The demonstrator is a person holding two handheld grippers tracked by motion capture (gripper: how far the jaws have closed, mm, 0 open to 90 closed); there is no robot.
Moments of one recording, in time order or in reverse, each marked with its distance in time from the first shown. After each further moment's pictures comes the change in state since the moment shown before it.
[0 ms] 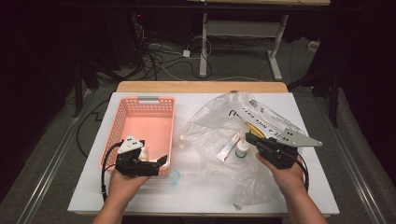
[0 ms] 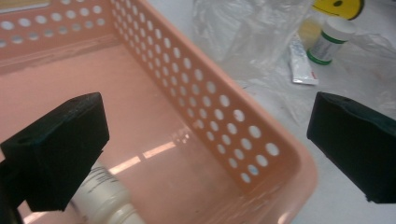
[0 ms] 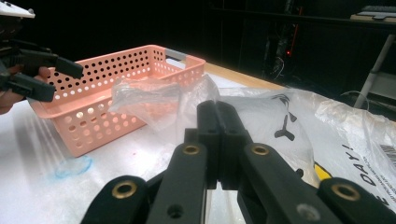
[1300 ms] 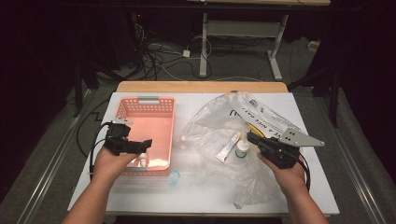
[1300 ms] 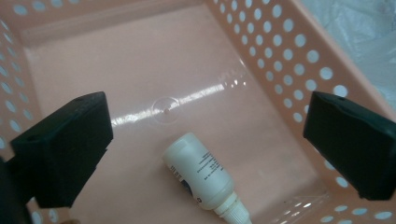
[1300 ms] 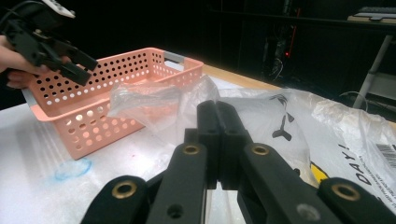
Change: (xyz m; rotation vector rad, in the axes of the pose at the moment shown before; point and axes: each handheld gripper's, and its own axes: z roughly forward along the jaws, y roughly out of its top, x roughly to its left) left arm 0.060 0.038 0.014 0.277 0.116 -0.119; right arm -0.002 0.001 -0.003 -0.011 -0.001 0.004
